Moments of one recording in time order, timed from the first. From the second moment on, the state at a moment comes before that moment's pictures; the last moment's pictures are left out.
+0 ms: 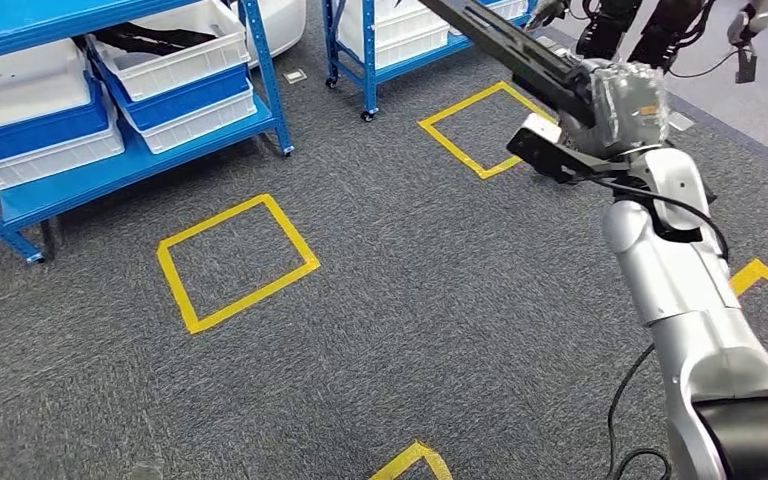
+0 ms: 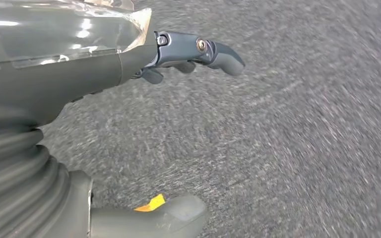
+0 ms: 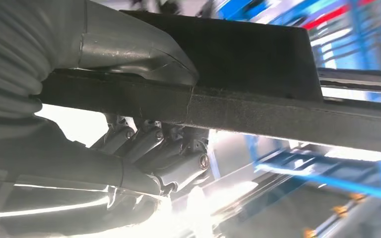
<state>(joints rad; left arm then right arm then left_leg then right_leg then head) -0.12 -0.06 0.61 -0.23 -0.38 0.41 -0.47 -0.97 -0.22 0.37 -0.95 0.99 -0.27 -0.15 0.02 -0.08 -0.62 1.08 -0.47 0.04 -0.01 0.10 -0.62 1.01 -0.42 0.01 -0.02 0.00</state>
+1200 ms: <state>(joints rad) -0.17 -0.06 0.59 -0.23 -0.44 0.43 -0.47 -1.05 -0.30 0.30 -0.80 1.04 -0.27 -0.12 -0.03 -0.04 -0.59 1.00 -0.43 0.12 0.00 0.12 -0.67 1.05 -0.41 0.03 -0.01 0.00</state>
